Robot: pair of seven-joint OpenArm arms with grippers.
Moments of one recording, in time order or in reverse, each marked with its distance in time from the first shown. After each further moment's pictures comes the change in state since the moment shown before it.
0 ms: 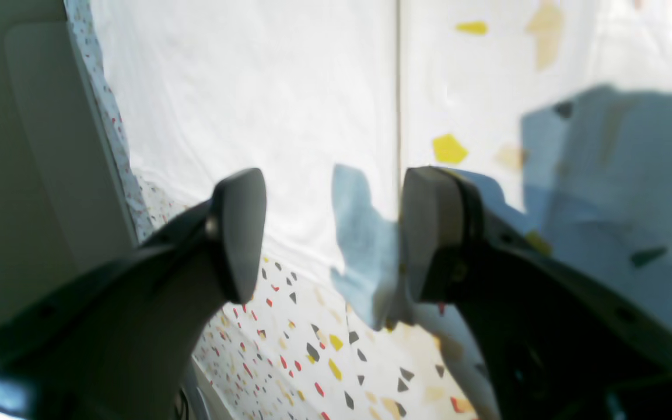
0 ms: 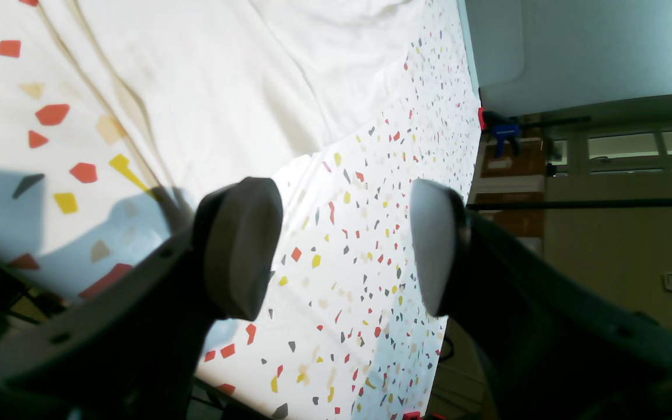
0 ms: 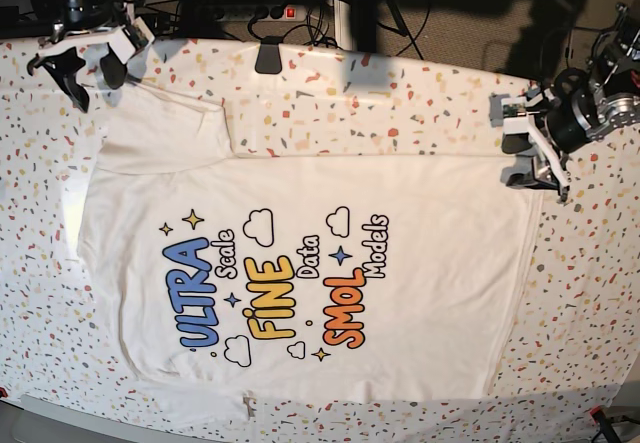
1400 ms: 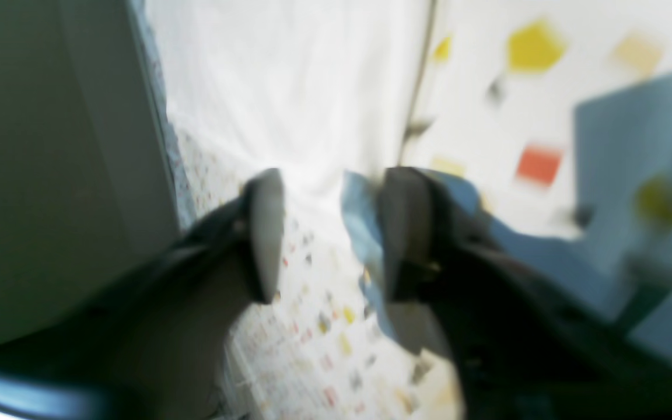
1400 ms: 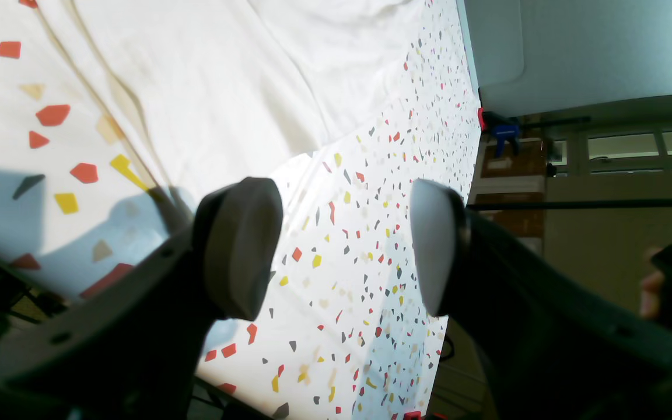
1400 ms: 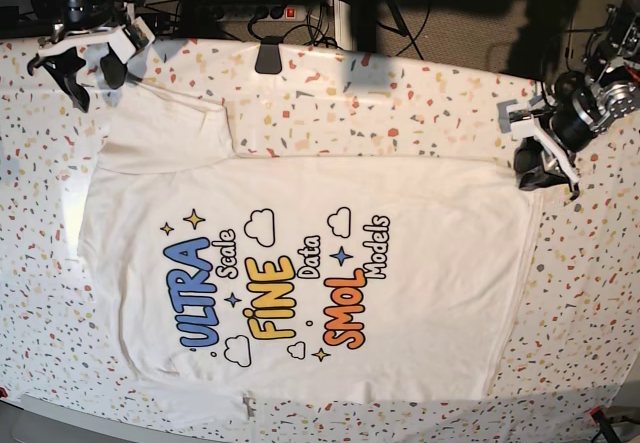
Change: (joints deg) left arm -0.7 3.9 -0.1 -10.7 3.2 5.3 0.0; right arm 0.0 0.0 0.0 0.0 0.0 0.0 0.0
